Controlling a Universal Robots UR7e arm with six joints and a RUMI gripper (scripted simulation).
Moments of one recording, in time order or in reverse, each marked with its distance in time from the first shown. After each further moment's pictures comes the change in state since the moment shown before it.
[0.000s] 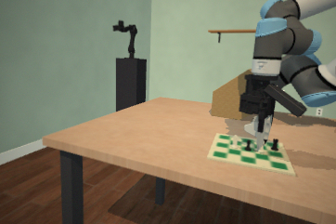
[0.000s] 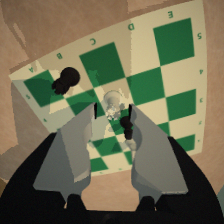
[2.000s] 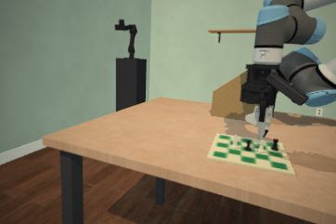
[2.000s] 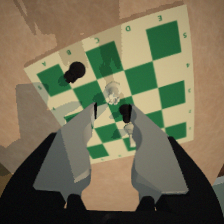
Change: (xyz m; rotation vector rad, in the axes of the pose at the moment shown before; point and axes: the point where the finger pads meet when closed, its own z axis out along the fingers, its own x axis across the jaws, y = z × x) arm 0.000 0.000 -0.031 0.000 0.000 0.000
